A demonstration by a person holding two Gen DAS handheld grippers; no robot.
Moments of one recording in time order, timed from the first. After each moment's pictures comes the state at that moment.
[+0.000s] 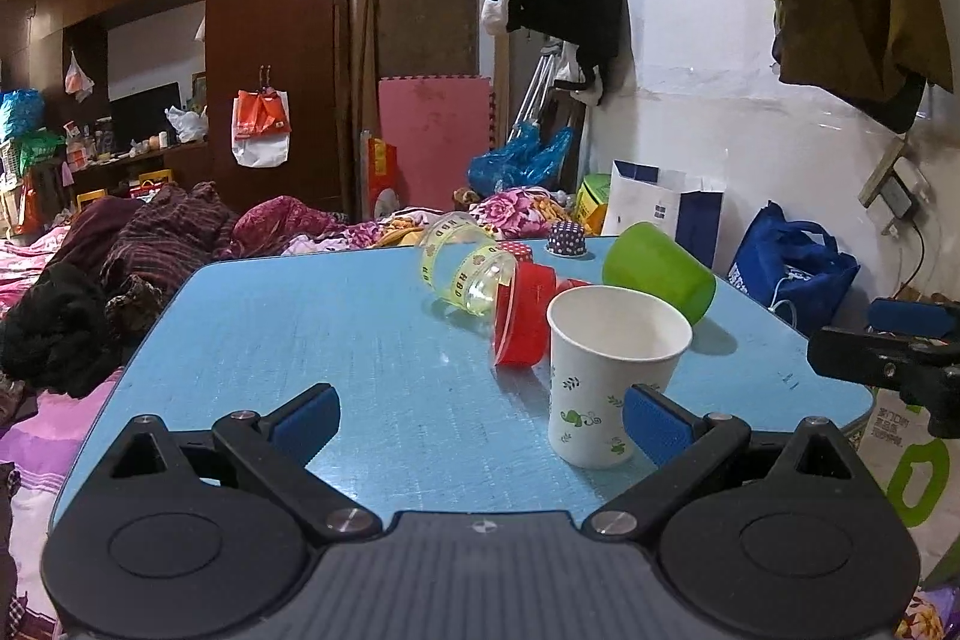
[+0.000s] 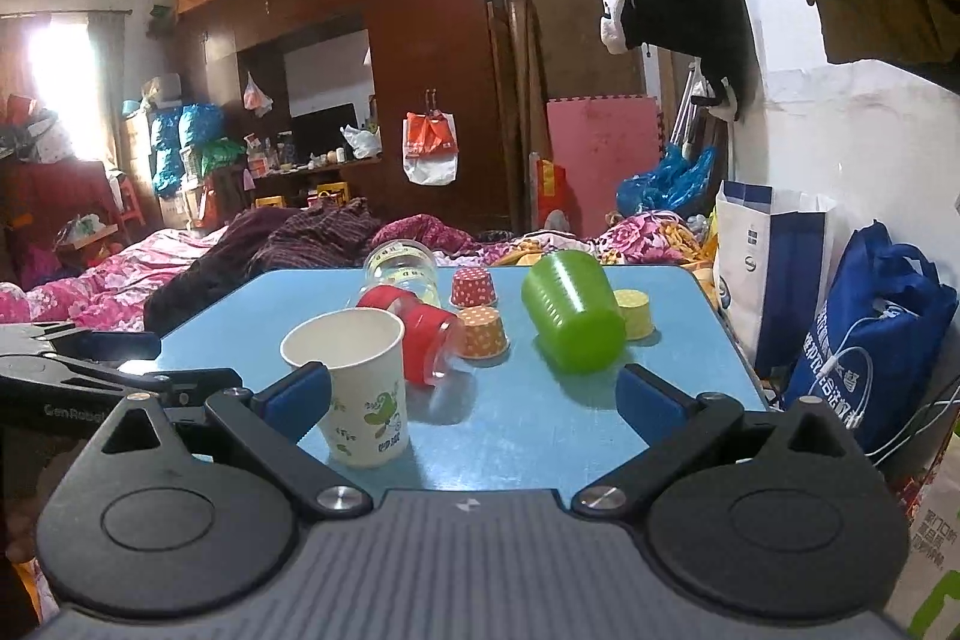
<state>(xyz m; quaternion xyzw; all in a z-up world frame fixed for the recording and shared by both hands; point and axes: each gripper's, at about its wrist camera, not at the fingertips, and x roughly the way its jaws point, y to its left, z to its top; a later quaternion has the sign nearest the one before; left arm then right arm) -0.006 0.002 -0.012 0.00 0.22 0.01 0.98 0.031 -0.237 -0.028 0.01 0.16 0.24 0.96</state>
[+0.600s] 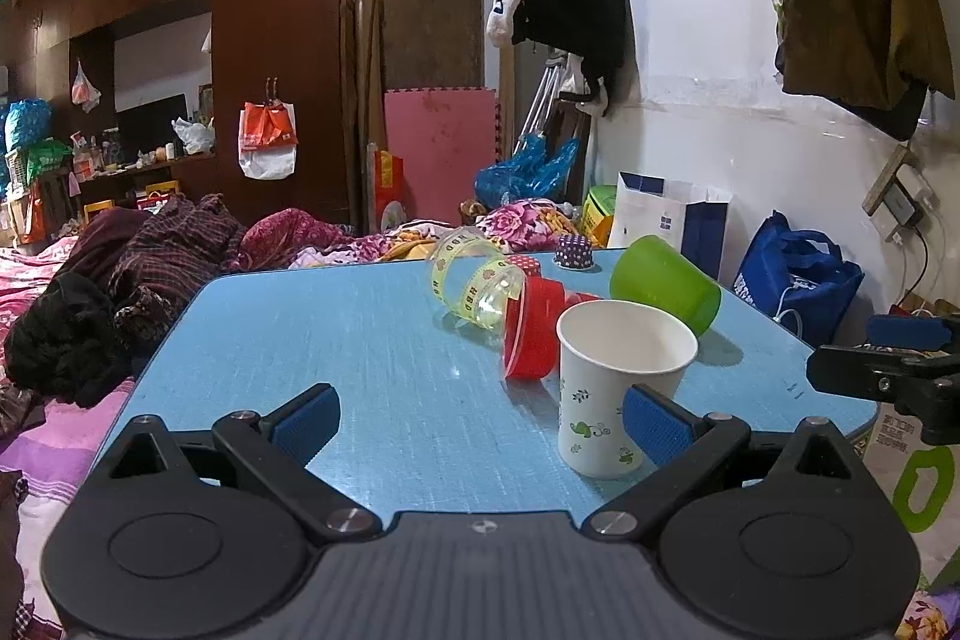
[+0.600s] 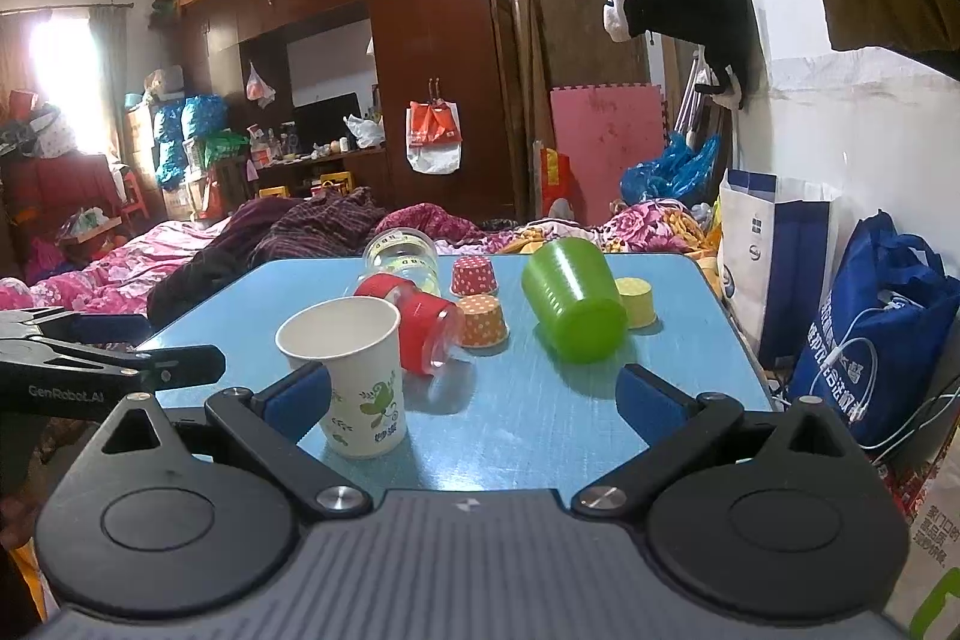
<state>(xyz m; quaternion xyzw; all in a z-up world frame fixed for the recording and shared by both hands) -0.009 0.001 -0.008 0.00 0.21 0.01 0.98 0.034 -0.239 -0.031 0.01 0.18 0.24 0.95</state>
